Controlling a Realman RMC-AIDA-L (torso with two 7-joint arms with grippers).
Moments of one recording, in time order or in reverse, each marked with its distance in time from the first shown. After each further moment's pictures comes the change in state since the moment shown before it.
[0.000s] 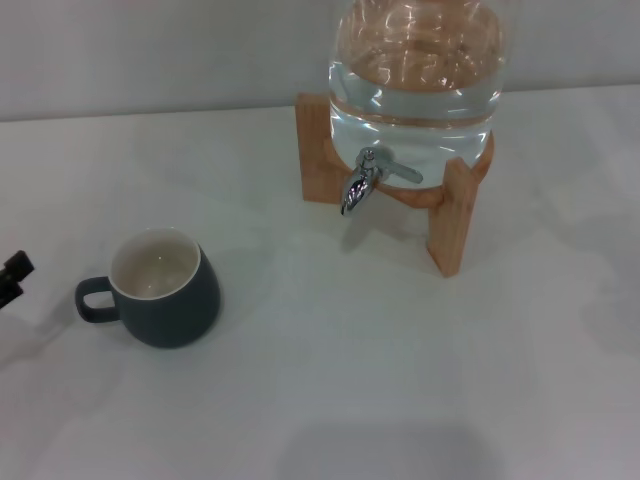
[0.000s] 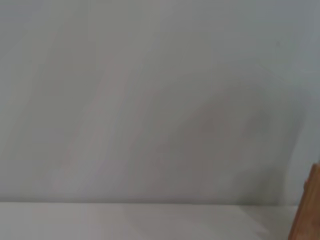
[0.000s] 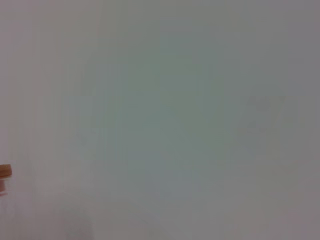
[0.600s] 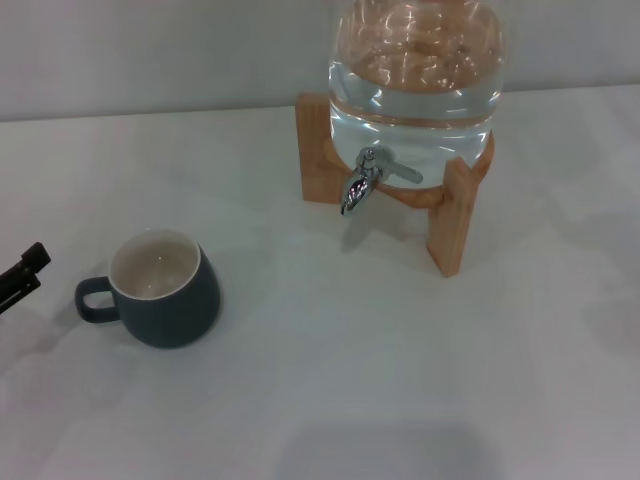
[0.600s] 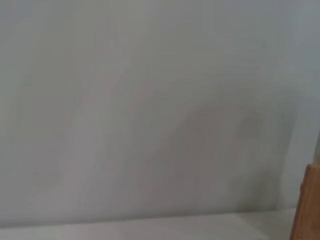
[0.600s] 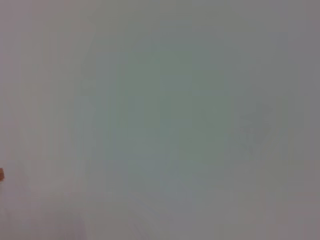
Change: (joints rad) left arm -0.018 0.000 0.014 -0.058 -0.040 0.014 0.119; right arm 0.003 -0.006 0.014 0.000 0.000 -0.004 -0.003
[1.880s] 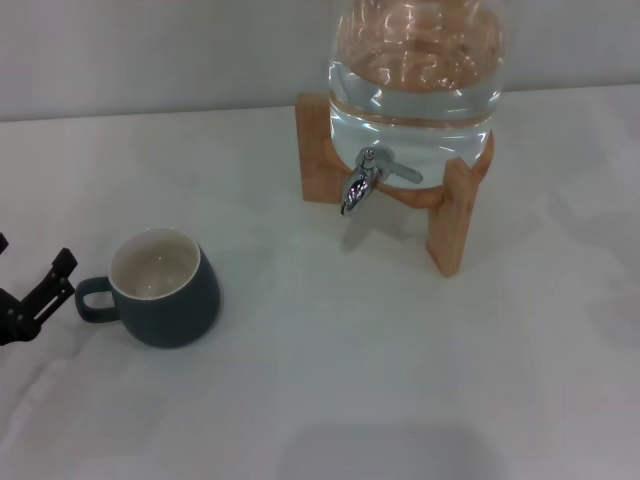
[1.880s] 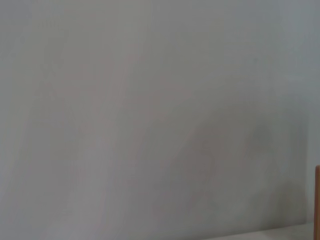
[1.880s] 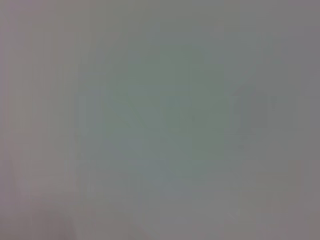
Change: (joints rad) left arm 0.012 -0.003 -0.009 -0.314 -0.203 0.025 0.492; right arm 0.006 -0.005 0.000 0.015 0.000 -0.026 -0.003
